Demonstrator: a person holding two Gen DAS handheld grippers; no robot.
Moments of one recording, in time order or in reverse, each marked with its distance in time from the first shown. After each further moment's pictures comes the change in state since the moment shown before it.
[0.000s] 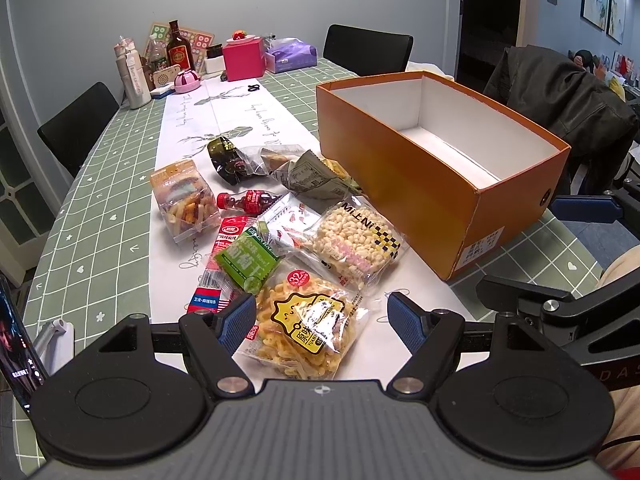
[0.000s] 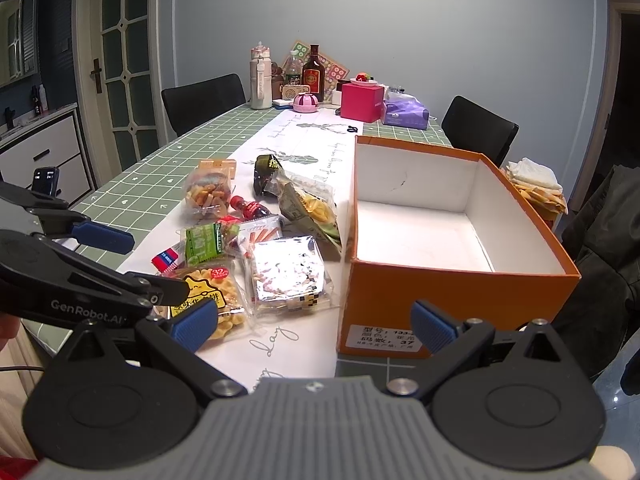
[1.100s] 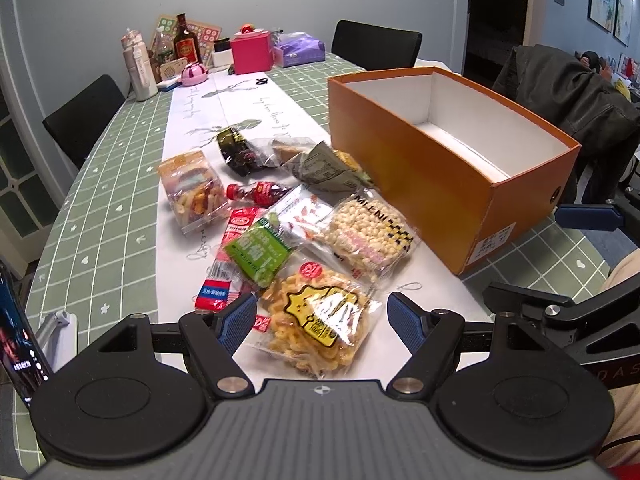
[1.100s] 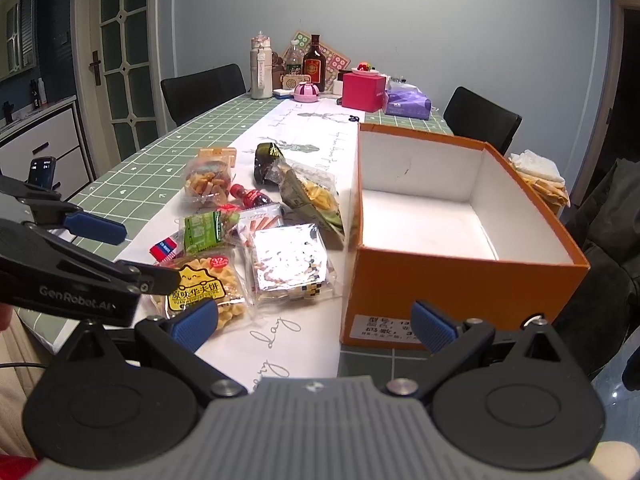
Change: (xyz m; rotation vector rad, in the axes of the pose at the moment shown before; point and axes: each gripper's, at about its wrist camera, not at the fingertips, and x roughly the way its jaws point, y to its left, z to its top) left arm 0.004 0.011 -0.004 -0.027 0.021 0.006; right arm 0.011 0.002 -0.003 -0.012 0.045 0.009
